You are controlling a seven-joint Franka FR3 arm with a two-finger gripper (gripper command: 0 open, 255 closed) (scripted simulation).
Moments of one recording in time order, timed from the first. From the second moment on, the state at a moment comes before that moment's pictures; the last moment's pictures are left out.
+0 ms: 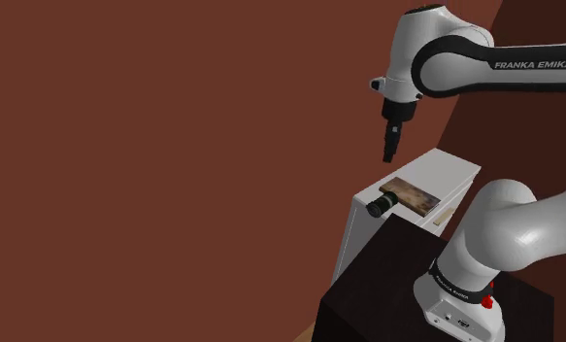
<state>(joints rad) 0.03 -0.88 -0.06 -2.58 -0.16 1.67 -0.37</state>
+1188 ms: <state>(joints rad) -0.06 -0.67 -0.50 -2.94 -0.64 2.32 -0.96</state>
